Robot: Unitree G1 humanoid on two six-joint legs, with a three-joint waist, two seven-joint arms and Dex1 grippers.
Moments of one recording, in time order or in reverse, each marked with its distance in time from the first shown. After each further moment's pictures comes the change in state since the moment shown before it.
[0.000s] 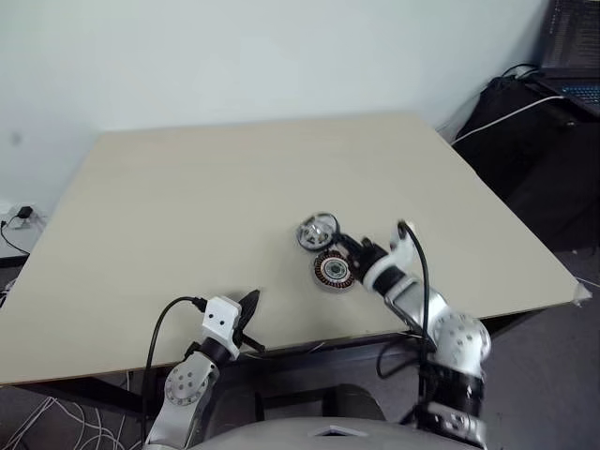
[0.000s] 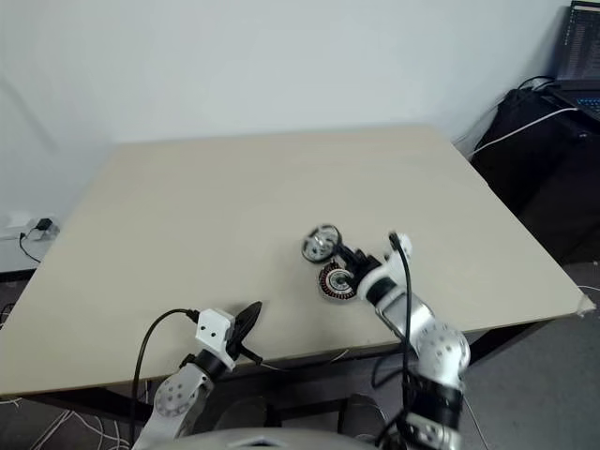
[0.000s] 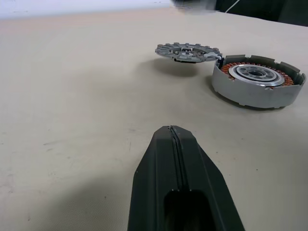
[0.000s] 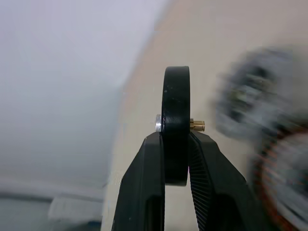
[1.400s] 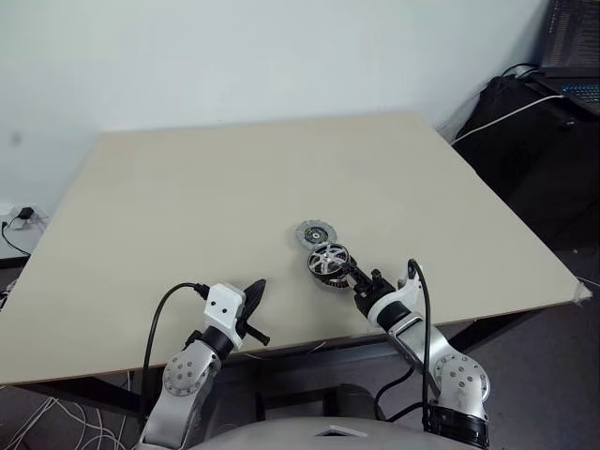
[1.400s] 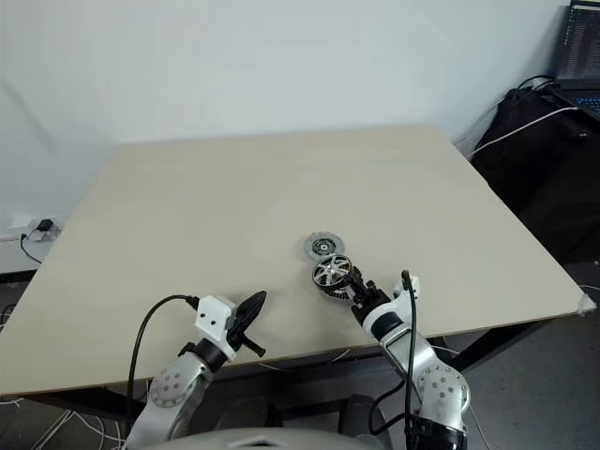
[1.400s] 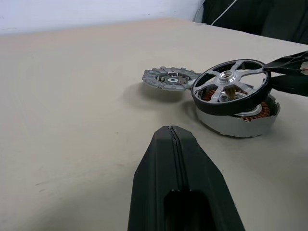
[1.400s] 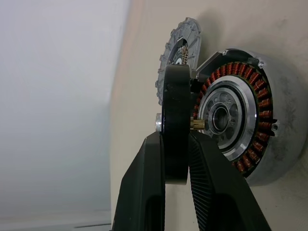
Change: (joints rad) left arm 0.025 0.008 -0.012 -0.259 0.001 0.217 0.001; right arm 0.150 -0.010 0.074 0.050 0.090 -0.170 0.002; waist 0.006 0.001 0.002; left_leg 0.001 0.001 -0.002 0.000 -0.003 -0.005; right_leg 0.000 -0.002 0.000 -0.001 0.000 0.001
